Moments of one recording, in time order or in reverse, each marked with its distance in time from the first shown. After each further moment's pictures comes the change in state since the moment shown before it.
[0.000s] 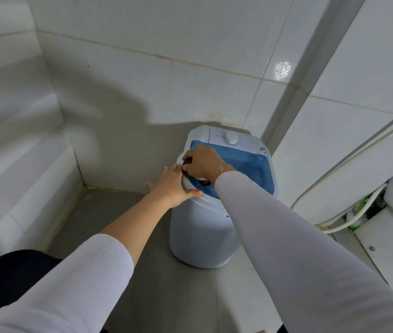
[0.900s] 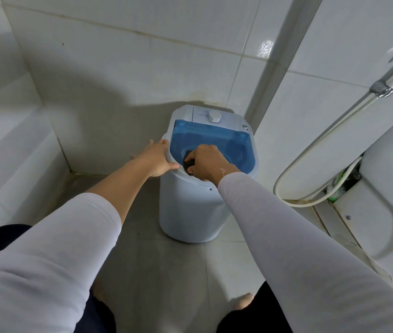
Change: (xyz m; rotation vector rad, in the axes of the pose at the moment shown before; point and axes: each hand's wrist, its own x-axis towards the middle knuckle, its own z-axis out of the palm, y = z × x) left_hand -0.004 0.016 -0.018 0.141 -0.053 -0.021; right_hand -0.064 0.028 0.017 -0.039 0.031 0.062
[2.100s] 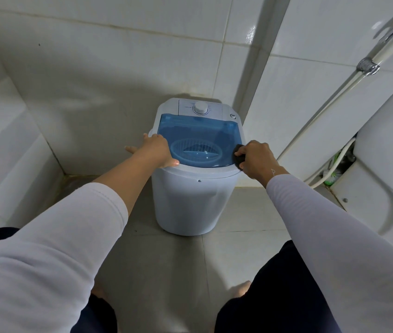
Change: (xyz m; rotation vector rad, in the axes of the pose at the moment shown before) left_hand -0.004 0.051 0.001 0.231 -0.065 -0.156; right_hand -0.046 0.121 -0.002 -0.016 0.106 0.291
